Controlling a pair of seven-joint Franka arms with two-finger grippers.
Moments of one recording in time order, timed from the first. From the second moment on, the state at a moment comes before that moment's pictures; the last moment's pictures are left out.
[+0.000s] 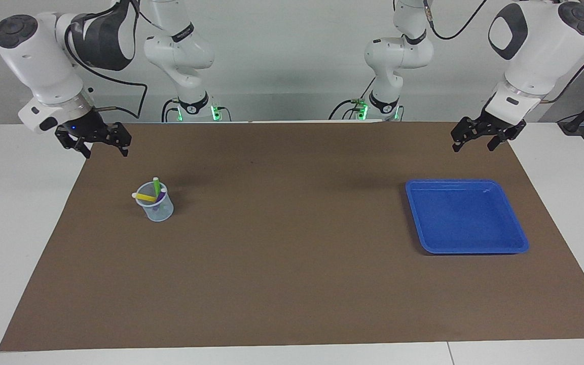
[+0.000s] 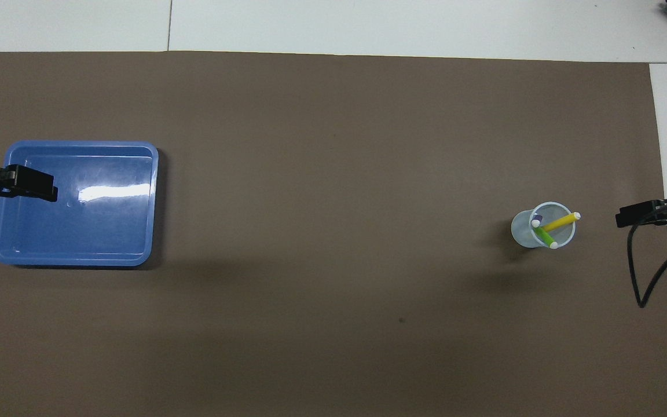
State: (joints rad) left arm -0.08 -0.01 0.07 -1.68 -0.01 1.64 0.03; right arm -0.16 -0.08 0.01 -1.88 -0.03 1.76 -0.19
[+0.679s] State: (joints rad) left arm -0.08 -0.01 0.07 -1.68 -0.01 1.64 0.03; right arm -0.16 -0.10 0.01 -1.97 -0.03 1.83 -0.20
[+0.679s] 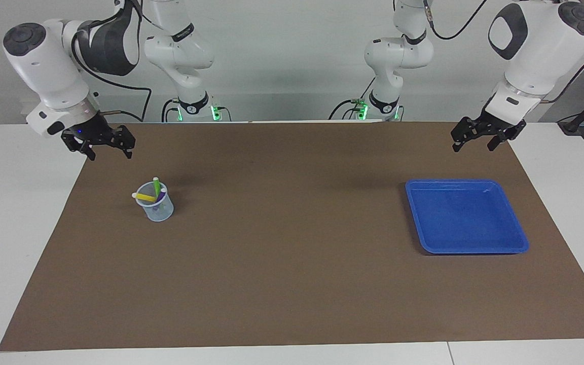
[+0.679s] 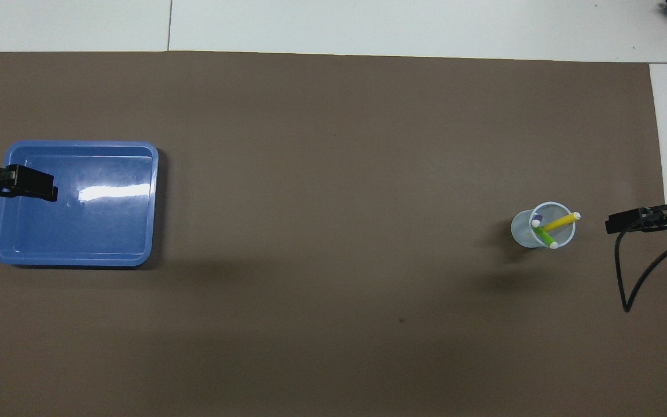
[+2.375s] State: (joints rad) left arm -0.08 -0.01 0.07 -1.68 -0.01 1.64 0.03; right arm -0.11 0.01 0.02 -2.11 -0.03 2.18 -0.18
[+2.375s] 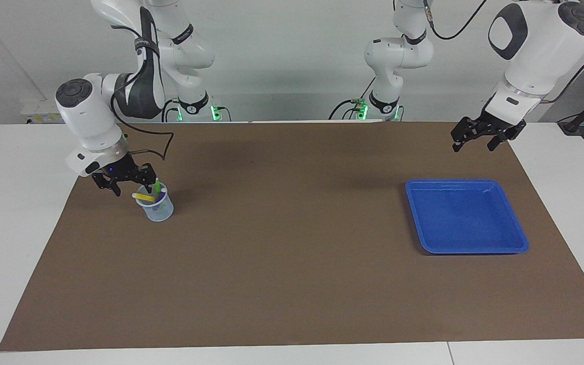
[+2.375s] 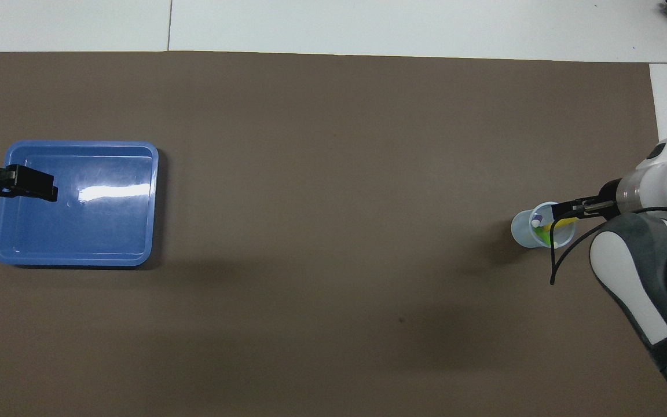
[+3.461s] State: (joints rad) left arm -0.09 -0.02 0.03 -1.68 -0.01 1.63 -0.19; right arm -0.11 0.03 0.01 -2.17 -0.03 2.24 -0.18
